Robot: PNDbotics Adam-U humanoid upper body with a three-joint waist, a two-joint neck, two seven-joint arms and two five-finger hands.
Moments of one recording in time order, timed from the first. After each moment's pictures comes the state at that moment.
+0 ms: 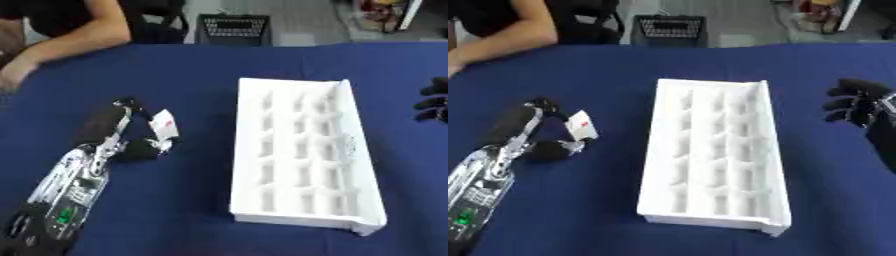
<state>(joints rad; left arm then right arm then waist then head) -0.33 0.43 -0.19 -1.65 -0.82 0.35 -0.14 -0.25 -0.57 -0.08 -1.67 -0.35 -0.09 0.37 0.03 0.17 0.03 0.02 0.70</state>
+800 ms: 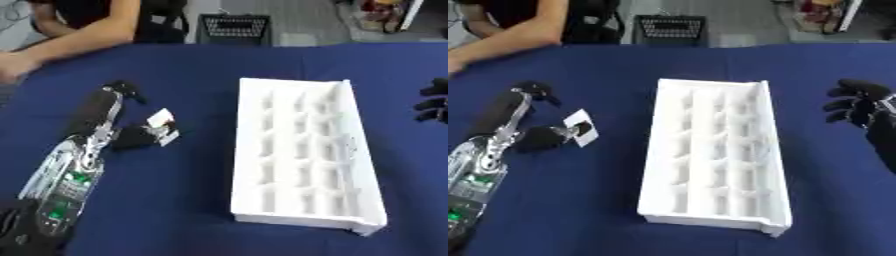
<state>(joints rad) -0.36 0.43 -0.16 -1.68 -0.81 0.38 -0.11 -0.25 -0.57 -0.08 -1.66 -0.35 -0.09 0.37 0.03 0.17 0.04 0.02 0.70</state>
